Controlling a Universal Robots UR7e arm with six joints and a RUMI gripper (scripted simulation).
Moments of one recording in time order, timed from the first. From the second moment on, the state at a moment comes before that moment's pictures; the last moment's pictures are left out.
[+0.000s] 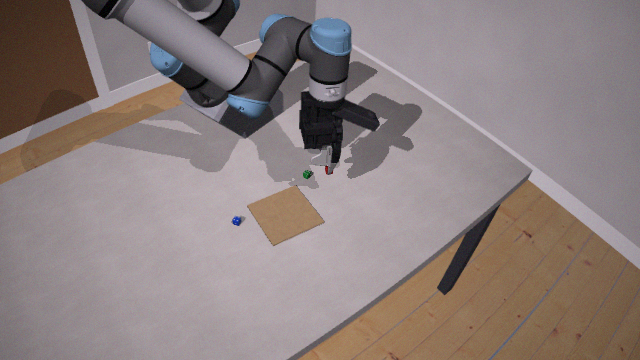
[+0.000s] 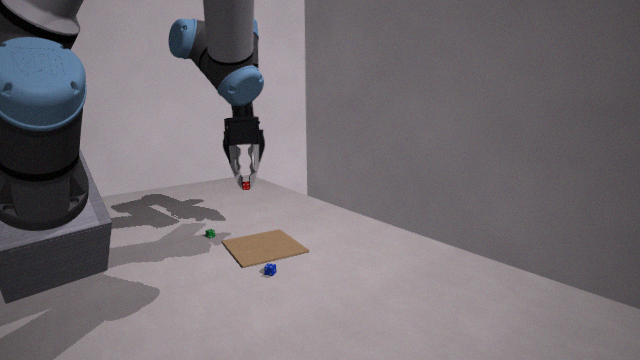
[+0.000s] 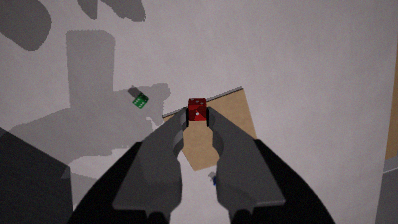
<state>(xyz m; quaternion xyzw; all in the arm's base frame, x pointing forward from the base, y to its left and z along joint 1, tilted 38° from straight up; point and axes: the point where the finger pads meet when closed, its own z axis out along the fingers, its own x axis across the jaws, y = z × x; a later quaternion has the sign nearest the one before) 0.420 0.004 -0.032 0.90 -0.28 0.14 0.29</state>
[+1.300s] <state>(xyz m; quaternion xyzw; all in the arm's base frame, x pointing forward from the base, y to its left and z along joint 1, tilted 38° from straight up) 0.334 -0.073 0.025 0.94 -0.10 0.07 0.32</state>
